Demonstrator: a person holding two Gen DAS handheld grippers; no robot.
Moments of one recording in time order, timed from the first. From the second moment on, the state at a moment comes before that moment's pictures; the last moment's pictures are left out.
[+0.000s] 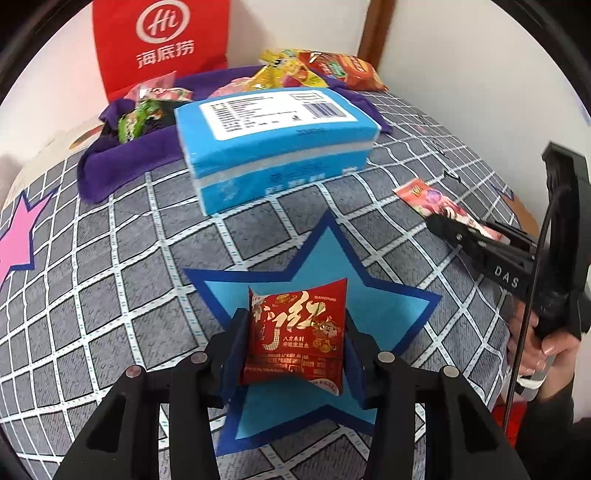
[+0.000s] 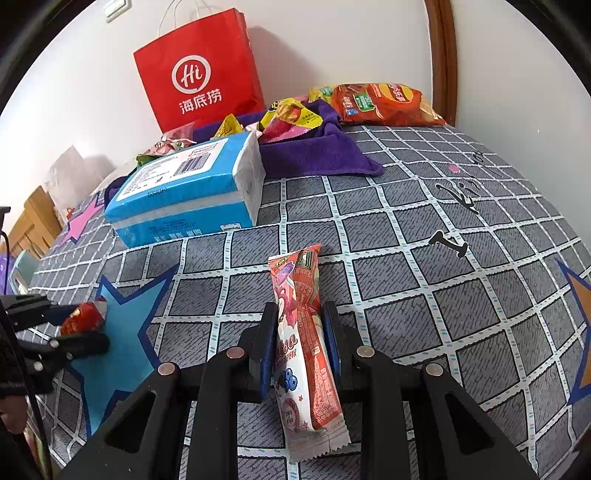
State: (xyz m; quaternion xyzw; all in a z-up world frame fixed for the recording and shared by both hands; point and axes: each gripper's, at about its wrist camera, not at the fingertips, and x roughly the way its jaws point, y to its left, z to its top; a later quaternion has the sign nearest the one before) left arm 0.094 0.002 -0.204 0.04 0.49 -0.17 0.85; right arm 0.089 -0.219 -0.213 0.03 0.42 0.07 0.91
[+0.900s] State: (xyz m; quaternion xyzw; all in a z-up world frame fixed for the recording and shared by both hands) left arm 0.141 0.049 -0.129 -0.05 0.45 -0.14 0.88; right arm 0.130 -0.193 -0.109 0.03 0.39 0.07 0.92
